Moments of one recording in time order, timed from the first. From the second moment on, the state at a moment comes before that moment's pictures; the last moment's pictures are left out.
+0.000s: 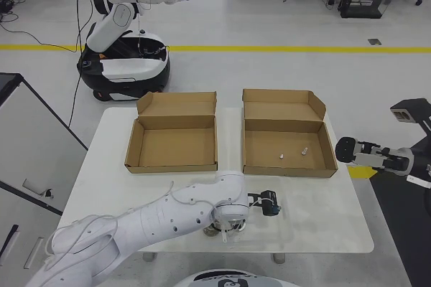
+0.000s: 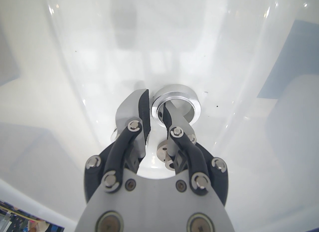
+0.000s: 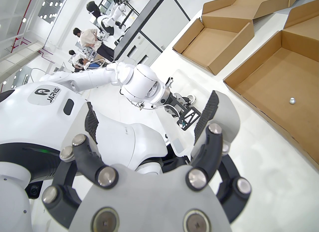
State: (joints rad) left arm 0.80 -1.37 -0.28 -1.62 0.84 -0.32 -1.50; right arm -1.63 -0.78 1.98 -1.91 0.57 -0.26 1.39
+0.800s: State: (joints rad) left arm 0.79 -1.34 -0.41 -1.74 0.83 -0.30 -1.47; right arm -1.63 -0.78 1.98 -1.91 0.57 -0.26 1.39
